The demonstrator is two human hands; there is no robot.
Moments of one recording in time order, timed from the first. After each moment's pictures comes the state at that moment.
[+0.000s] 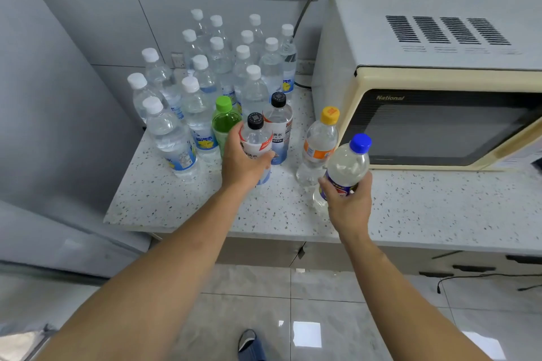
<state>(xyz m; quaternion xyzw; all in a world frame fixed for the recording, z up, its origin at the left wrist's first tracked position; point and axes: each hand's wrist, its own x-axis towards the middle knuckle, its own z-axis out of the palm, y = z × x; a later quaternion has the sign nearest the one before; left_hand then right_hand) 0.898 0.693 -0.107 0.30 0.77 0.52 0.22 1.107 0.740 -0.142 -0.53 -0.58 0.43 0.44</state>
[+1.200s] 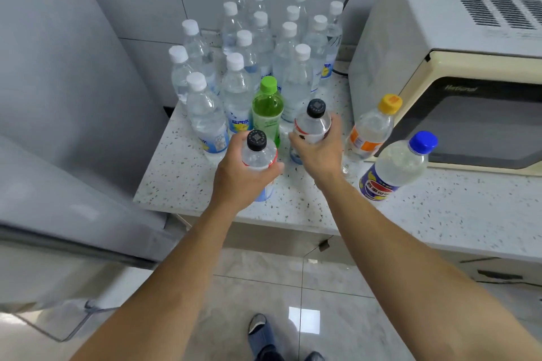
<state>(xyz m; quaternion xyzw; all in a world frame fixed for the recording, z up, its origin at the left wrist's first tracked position) 0.859 0.607 -0.111 0.32 0.78 0.49 0.21 0.960 0.752 -0.136 -0.45 -0.64 0.48 0.40</state>
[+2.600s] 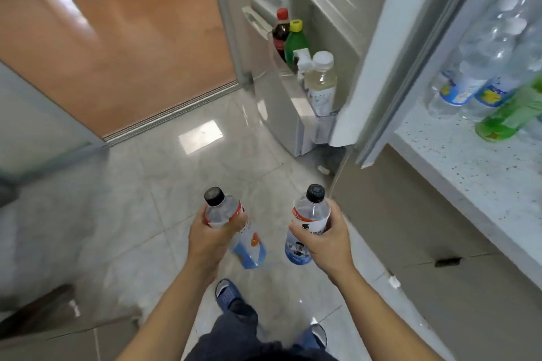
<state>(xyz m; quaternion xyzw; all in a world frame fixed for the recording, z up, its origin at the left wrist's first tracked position) 1.074 0.150 -0.167 -0.21 0.68 0.70 0.02 1.089 0.372 -0.192 -0.13 -0.73 0.67 0.01</state>
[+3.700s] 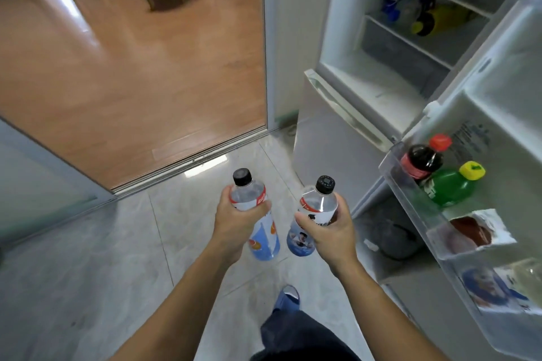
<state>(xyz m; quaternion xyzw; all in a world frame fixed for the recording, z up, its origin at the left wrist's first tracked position) 0.663 -0.061 -0.155 -0.19 0.69 0.69 0.03 0.687 0.123 -0.174 -0.13 -0.74 0.65 0.05</state>
